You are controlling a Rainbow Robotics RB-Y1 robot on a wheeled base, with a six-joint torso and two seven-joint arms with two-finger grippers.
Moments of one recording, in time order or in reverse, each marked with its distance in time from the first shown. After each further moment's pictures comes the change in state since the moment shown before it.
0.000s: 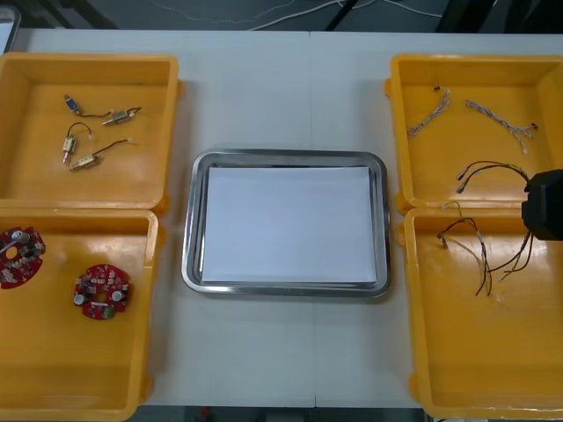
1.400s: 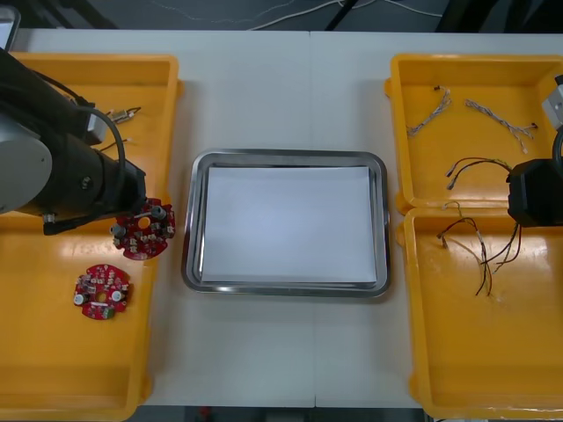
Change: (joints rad) right arm -0.097 -0.035 0.121 0.089 0.017 0.000 0.000; left arm -0.243 0.195 -0.708 -0.182 0.194 0.002 0.409
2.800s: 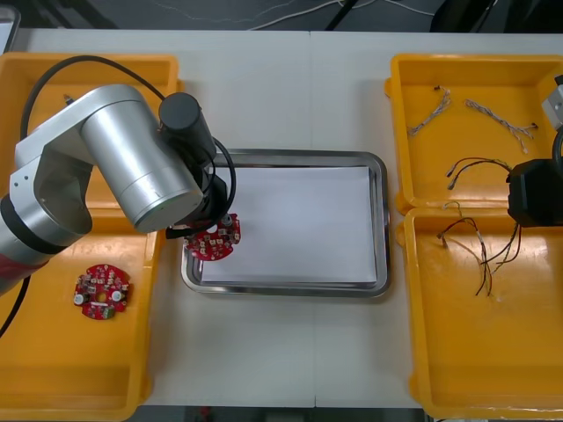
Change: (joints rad) right arm 0.000 0.000 0.001 0.001 0.000 0.000 0.000; left arm -0.274 0.005 -0.540 0.248 -0.112 -0.204 0.297
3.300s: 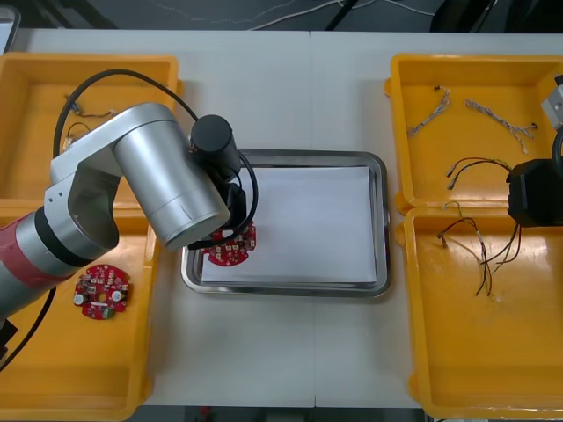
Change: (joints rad) right arm 0.000 0.000 0.000 0.000 0.000 0.000 0.000; left arm 0.000 -0.069 -0.057 0.016 -0.088 -0.008 0.000
